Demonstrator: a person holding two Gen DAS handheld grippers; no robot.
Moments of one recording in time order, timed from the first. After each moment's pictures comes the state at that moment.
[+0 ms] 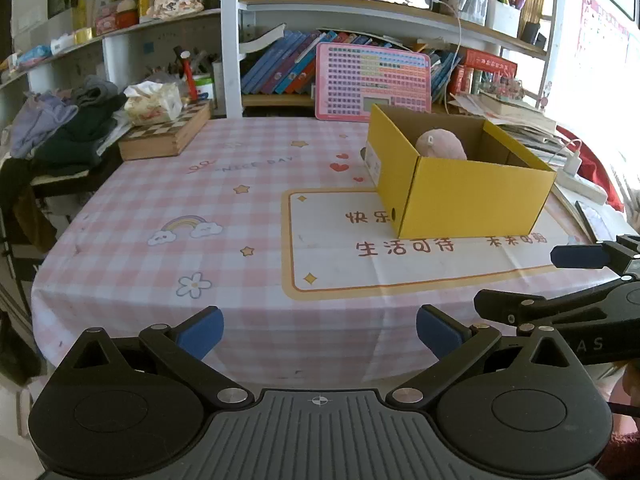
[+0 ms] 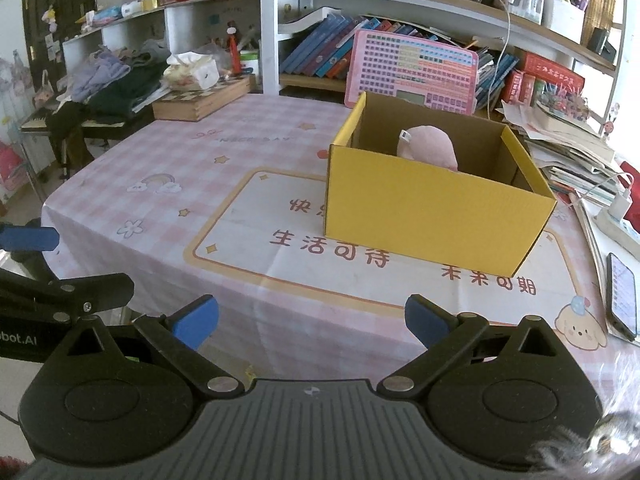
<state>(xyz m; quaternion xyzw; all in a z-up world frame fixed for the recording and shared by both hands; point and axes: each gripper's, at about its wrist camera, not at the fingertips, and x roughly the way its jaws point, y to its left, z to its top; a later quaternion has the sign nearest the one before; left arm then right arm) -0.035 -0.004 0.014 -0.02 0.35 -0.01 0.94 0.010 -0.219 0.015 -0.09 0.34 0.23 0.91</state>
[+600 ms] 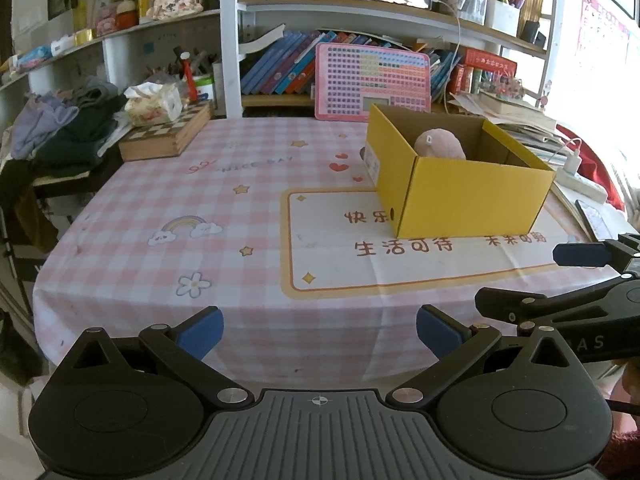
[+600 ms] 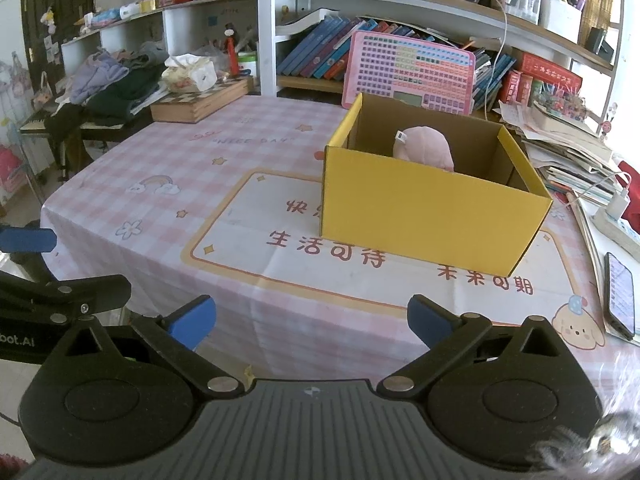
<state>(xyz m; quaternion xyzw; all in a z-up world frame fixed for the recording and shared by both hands) -0.037 -0.009 0.015 -0.01 0.35 -0.01 0.94 0.010 -0.223 0.016 -0.09 0.34 0.23 0.91</state>
